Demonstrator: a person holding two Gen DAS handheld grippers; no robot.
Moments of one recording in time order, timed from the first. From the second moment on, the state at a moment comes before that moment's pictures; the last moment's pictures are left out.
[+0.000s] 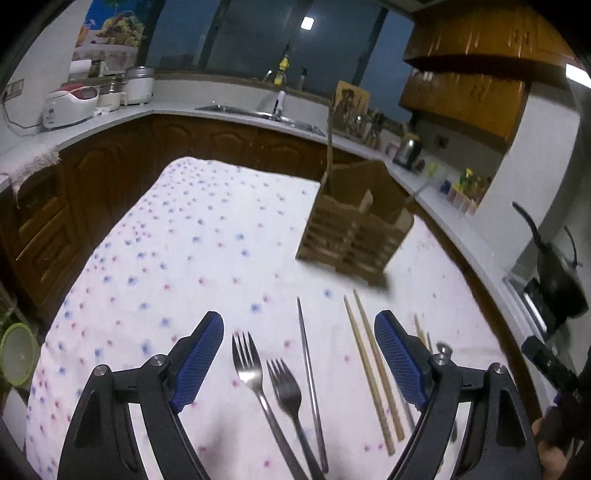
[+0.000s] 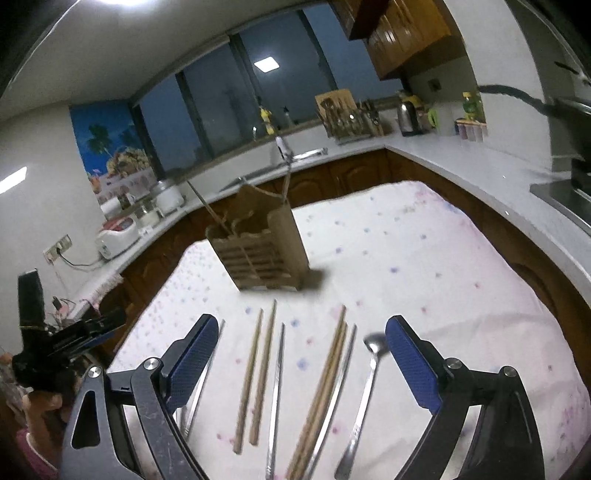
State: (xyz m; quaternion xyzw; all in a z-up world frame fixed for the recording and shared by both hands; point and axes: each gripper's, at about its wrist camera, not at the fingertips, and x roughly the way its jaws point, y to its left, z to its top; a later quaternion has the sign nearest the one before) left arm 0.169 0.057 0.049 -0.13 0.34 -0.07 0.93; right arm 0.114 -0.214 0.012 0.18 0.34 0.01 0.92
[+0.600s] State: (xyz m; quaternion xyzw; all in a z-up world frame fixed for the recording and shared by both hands) left arm 0.192 0.038 0.039 -0.09 0.38 -0.07 0.92; right arm 0.130 -0.203 -0.006 0.16 0.37 0.02 0.92
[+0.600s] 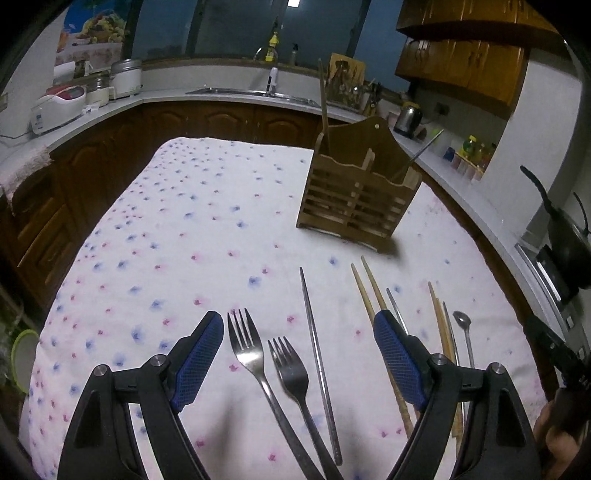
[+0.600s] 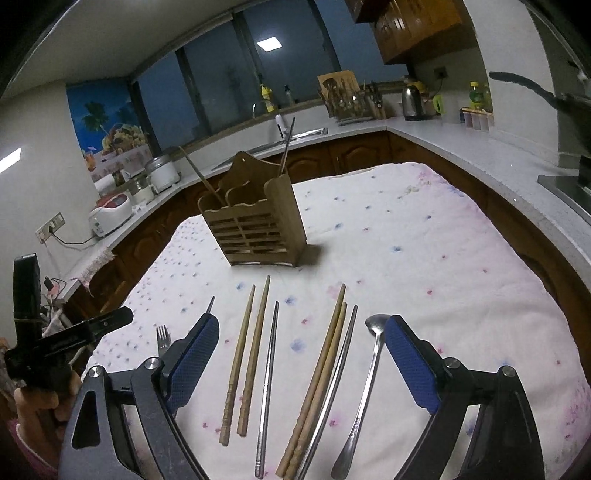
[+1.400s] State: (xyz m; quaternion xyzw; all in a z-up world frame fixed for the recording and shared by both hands) left arm 0.327 -0.048 -0.022 -0.05 0.49 -0.12 0.86; right arm 0.236 -0.225 -0.082 0.15 0.50 0.02 0.85
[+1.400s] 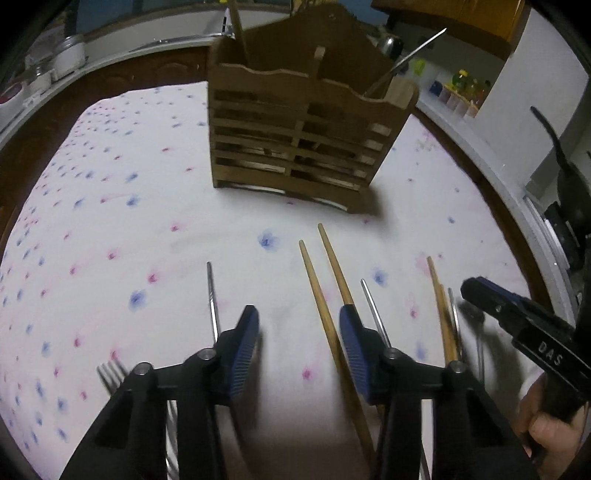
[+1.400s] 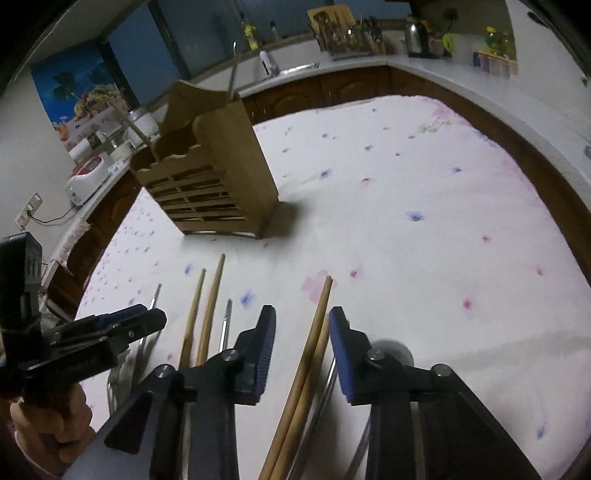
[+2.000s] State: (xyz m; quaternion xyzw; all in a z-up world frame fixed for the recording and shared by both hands) left arm 0.387 -0.087 -0.055 0.02 0.52 -0.12 0.84; right arm 0.266 -0.216 -0.110 0.10 0.53 0.01 0.84
